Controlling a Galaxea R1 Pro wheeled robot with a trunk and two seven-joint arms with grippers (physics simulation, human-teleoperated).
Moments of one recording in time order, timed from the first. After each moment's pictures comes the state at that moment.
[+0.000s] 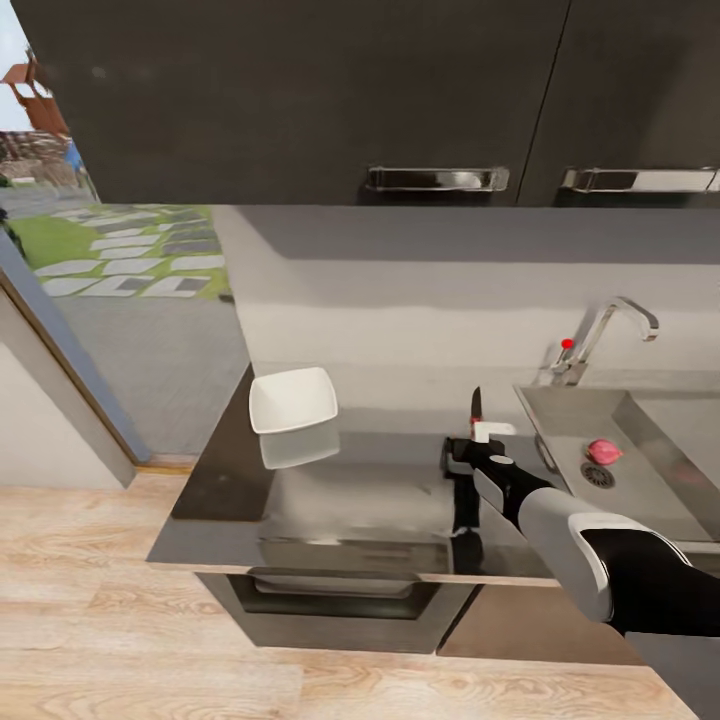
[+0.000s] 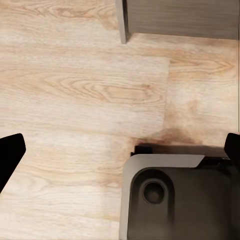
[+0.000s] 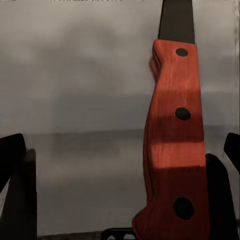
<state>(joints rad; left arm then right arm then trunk) 0.00 0.07 0.03 -0.45 0.06 -0.32 0.00 -1.15 0.00 0.00 -0.02 -0.03 -0.11 -0.10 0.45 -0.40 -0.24</state>
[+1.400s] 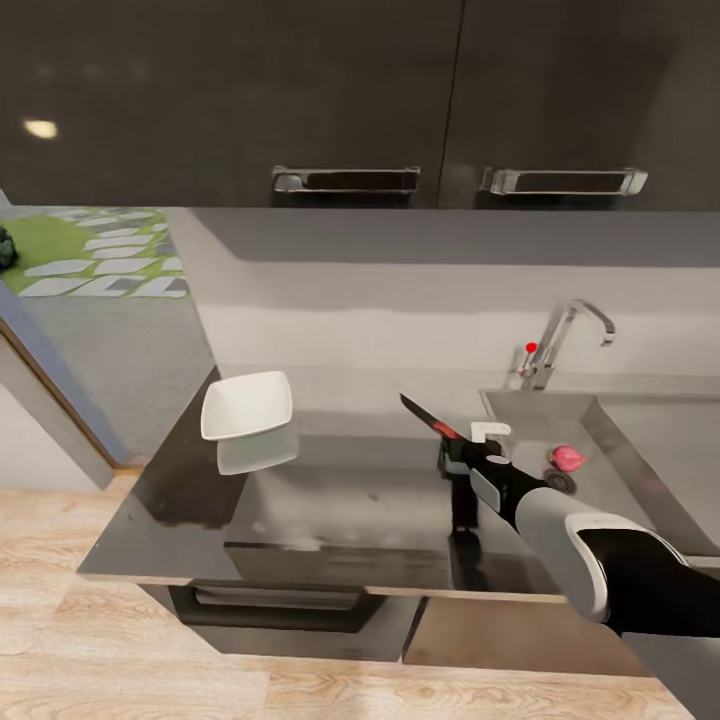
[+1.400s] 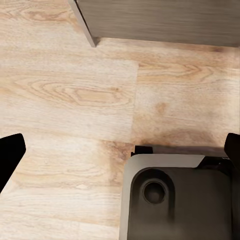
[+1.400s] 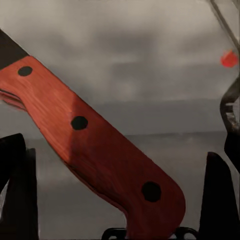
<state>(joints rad) 0.00 0.07 0.03 -0.45 0.06 -0.32 0.00 -1.15 0.01 0.00 -0.02 -0.03 -0.11 -0.10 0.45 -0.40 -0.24</state>
